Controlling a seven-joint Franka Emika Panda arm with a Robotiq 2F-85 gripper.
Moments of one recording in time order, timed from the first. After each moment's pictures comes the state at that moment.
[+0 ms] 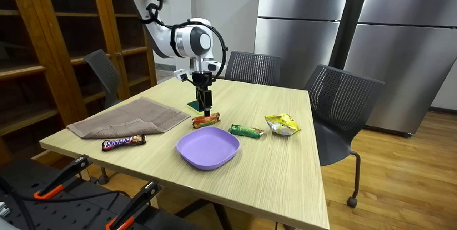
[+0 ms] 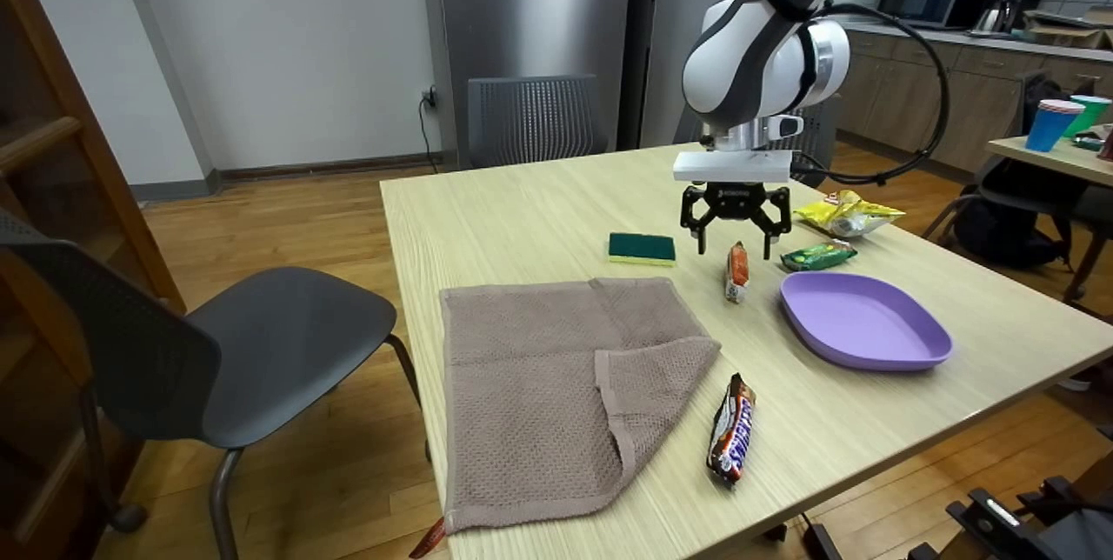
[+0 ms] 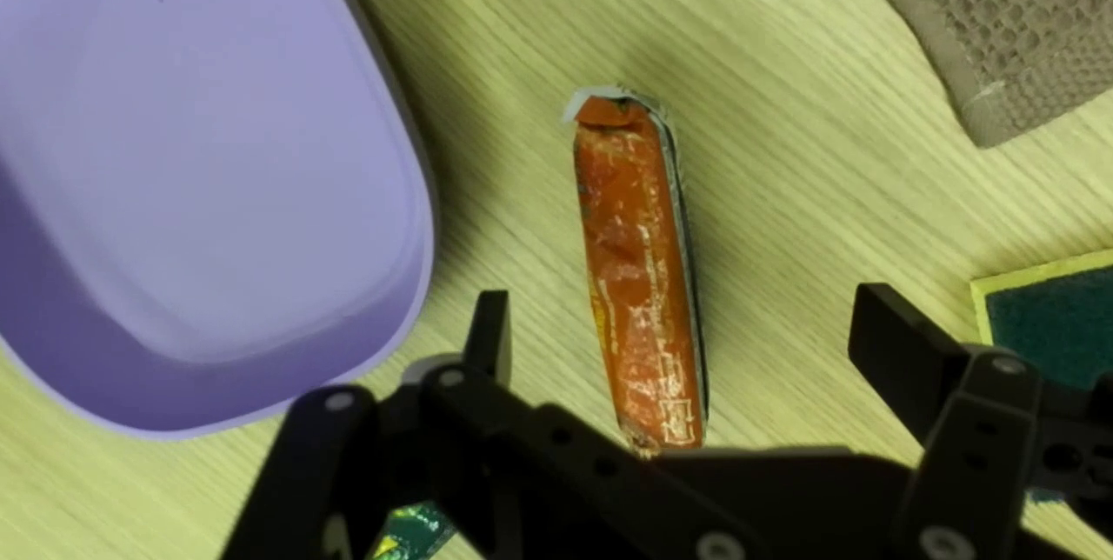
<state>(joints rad) 0.09 0.78 -0.13 -1.77 -0.05 2.38 0.82</state>
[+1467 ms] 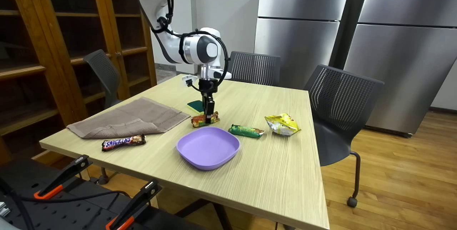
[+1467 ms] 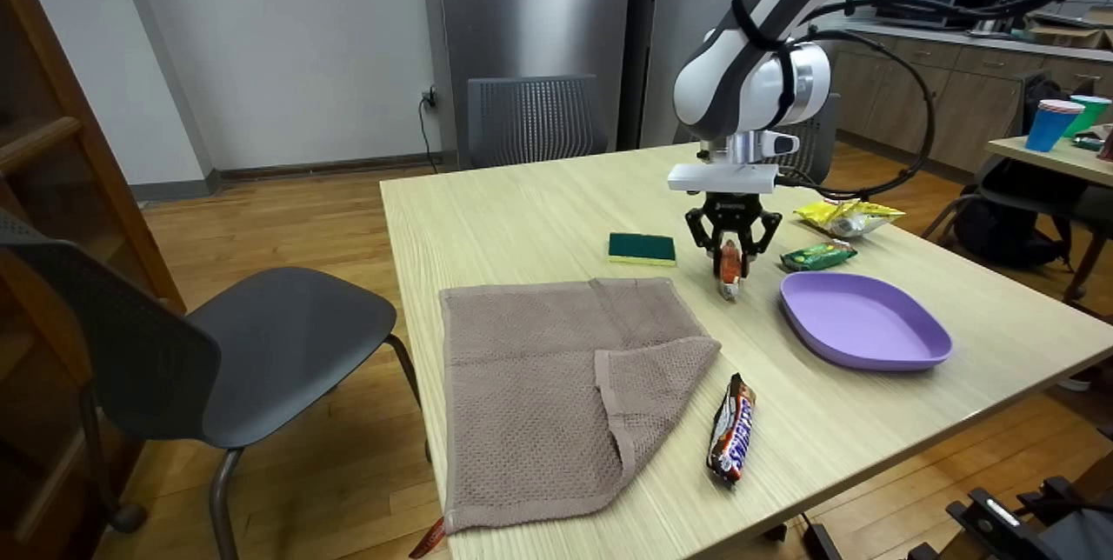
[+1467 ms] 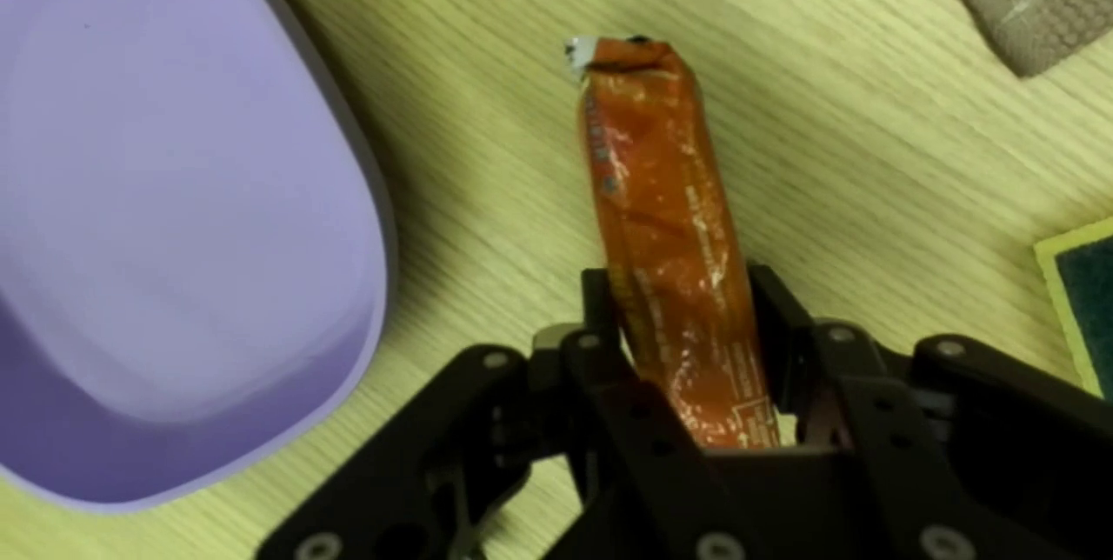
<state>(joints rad) 0.09 0.89 -0.16 -1.63 0.05 2.30 0.82</state>
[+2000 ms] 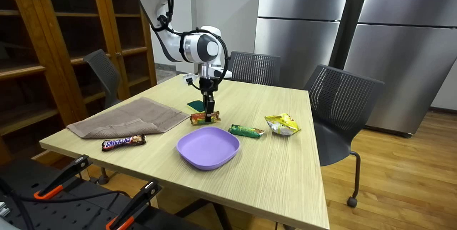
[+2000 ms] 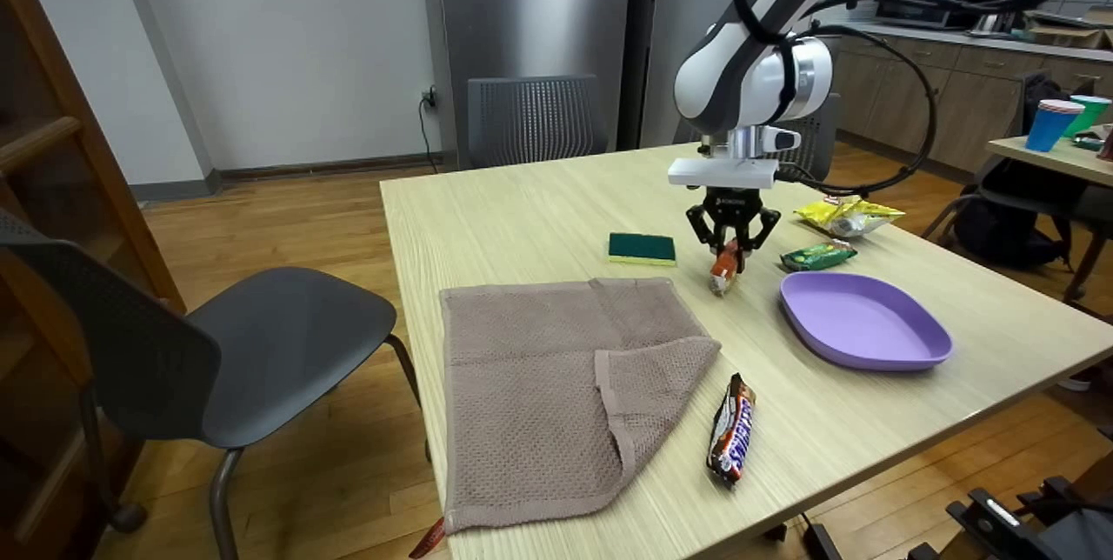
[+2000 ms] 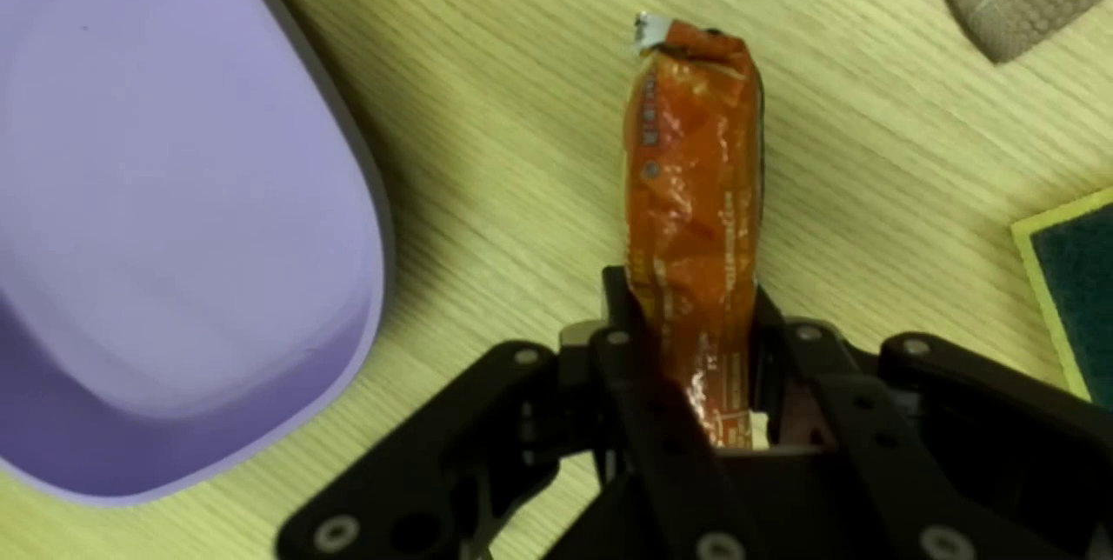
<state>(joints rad) 0.08 0.88 -0.16 -1.63 0.06 2.30 0.83</state>
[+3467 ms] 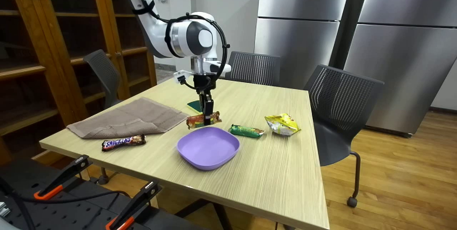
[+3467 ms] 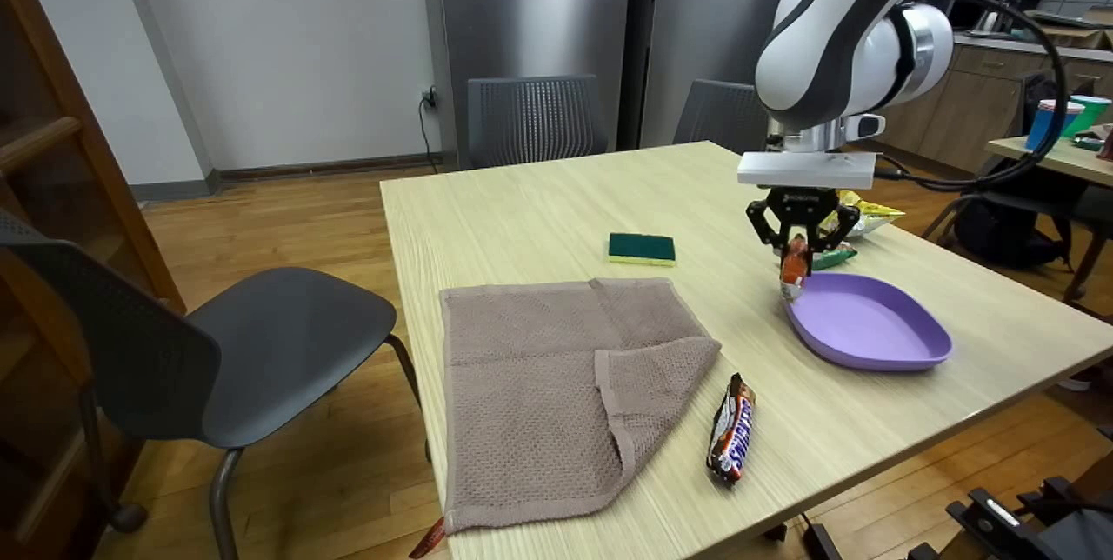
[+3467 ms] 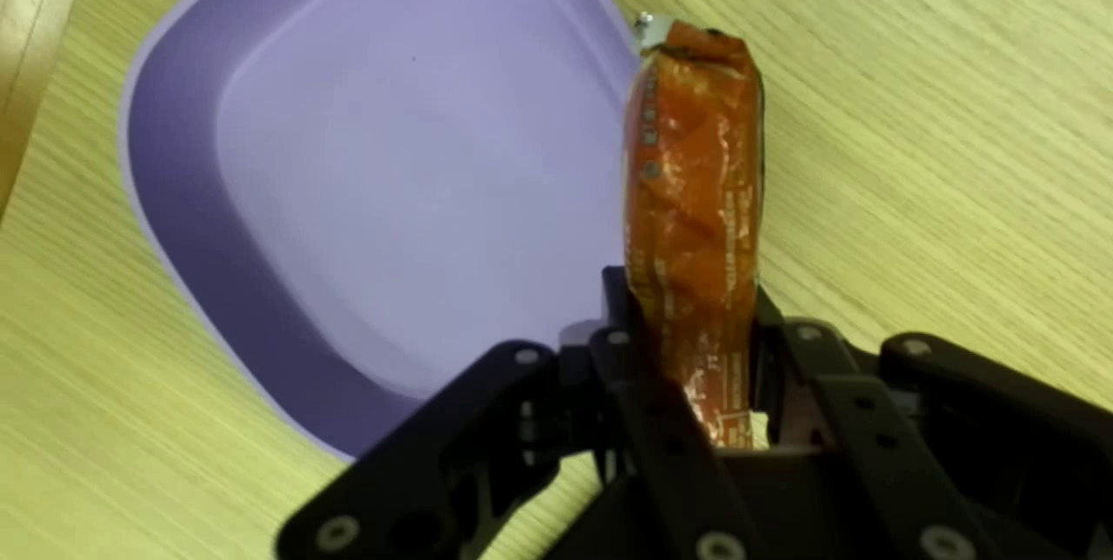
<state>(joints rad) 0.09 0.59 -0.21 -2.08 -0.05 2.52 0.81</state>
